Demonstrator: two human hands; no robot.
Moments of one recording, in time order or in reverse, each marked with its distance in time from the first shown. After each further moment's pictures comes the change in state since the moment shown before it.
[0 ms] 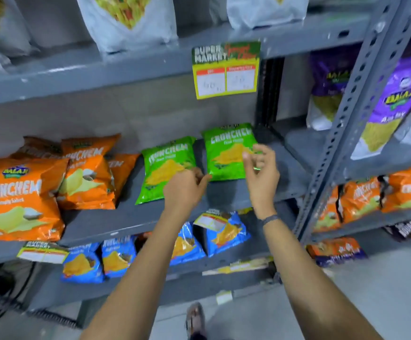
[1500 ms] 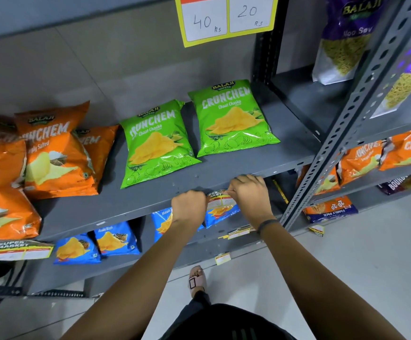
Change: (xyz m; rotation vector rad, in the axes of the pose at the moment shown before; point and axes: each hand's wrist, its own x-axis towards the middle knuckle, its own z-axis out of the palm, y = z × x) left_hand -0.015 -0.041 0.097 0.552 -0.391 0.082; right_hand -0.052 0.105 0.001 -1.133 -0.665 -0.244
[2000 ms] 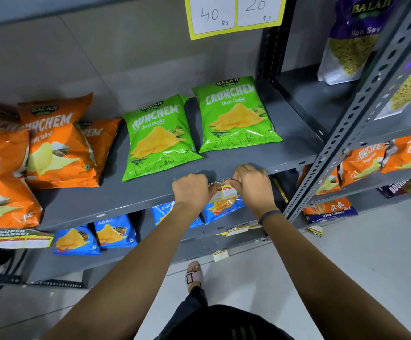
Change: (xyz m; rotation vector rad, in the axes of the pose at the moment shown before) left_hand 0.011 0.005 -0.018 -0.055 0.142 -0.022; right_hand 0.010 0.005 -0.016 0.303 0.001 0.052
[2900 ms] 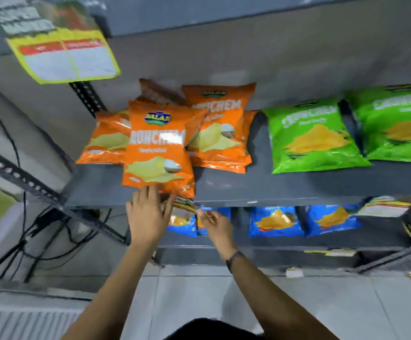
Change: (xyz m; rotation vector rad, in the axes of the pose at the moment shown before) left_hand -0.144 -0.416 0.041 -0.121 0.323 -0.412; right_hand -0.076 -0.369 0.220 0.798 -0.419 0.319
